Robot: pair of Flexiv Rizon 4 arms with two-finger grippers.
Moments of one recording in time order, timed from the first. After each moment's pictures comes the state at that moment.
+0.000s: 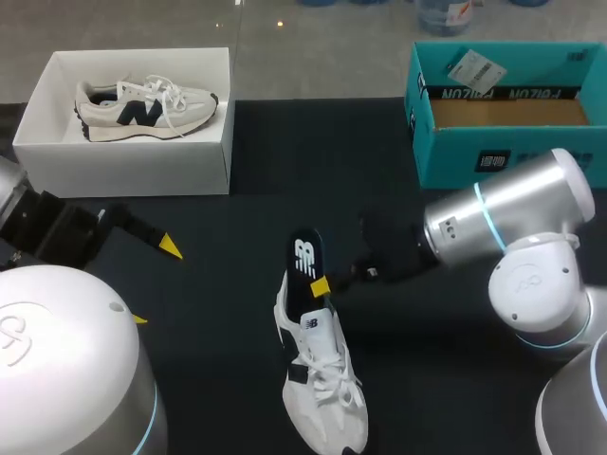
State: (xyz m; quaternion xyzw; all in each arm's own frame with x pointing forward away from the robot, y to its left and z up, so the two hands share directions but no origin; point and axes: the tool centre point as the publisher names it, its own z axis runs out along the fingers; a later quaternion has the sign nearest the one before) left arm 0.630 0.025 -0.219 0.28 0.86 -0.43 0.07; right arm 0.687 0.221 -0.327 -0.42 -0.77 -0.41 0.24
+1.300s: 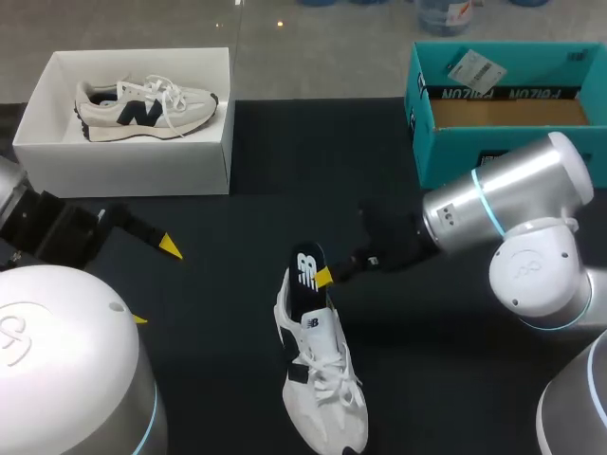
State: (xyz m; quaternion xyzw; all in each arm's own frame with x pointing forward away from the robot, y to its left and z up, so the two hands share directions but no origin) left arm 0.630 0.025 -0.219 0.28 0.86 -0.43 0.07; right arm 0.703 0.216 -0.324 -0.42 -0.78 -0.40 0.23
